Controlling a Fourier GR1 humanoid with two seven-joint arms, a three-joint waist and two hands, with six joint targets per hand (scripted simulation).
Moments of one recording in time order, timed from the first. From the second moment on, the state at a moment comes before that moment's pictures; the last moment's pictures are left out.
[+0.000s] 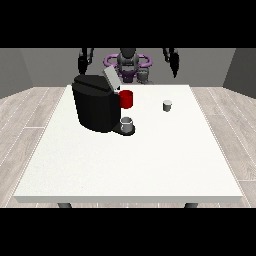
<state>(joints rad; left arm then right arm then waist) 0.02 0.10 -0.02 -1.57 0.01 0.01 -0.02 0.02 -0.09 0.00 -1.54 -0.03 0.00 -0.02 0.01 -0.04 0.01</state>
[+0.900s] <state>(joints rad) -0.11 0.30 0.11 -1.42 -0.01 -0.16 -0.11 -0.02 -0.04 -0.06 -1.54 -0.03 -0.08 -0.12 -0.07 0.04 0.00</state>
